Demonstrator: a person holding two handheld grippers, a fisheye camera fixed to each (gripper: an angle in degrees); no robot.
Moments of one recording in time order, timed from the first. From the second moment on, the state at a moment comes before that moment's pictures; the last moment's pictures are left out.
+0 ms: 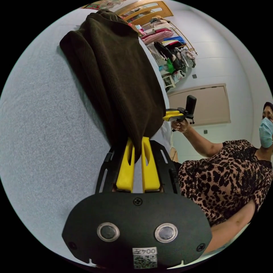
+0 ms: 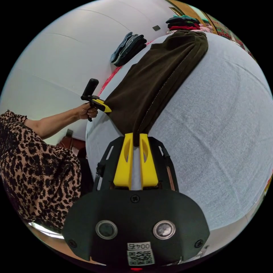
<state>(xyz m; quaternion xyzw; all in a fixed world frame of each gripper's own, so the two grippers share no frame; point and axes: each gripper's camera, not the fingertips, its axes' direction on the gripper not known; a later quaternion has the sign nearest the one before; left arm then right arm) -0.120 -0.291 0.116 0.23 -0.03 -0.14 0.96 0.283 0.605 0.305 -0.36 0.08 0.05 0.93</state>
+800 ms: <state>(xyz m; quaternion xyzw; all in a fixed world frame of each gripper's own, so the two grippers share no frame) -0.148 -0.065 0.110 0.52 0.22 -0.24 0.79 0.378 0.763 0.272 -0.15 -0.02 0.39 0.91</state>
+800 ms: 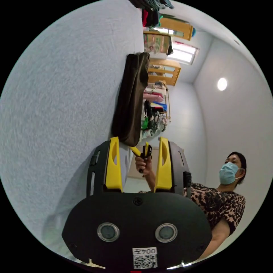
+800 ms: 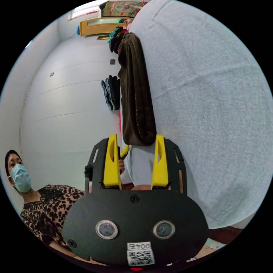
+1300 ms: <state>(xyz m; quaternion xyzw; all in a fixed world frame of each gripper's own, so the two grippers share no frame) -0.142 -0.045 0.124 0.56 0.30 -0.27 0.72 0.398 0.770 0.277 -0.11 -0.08 0.44 0.89</state>
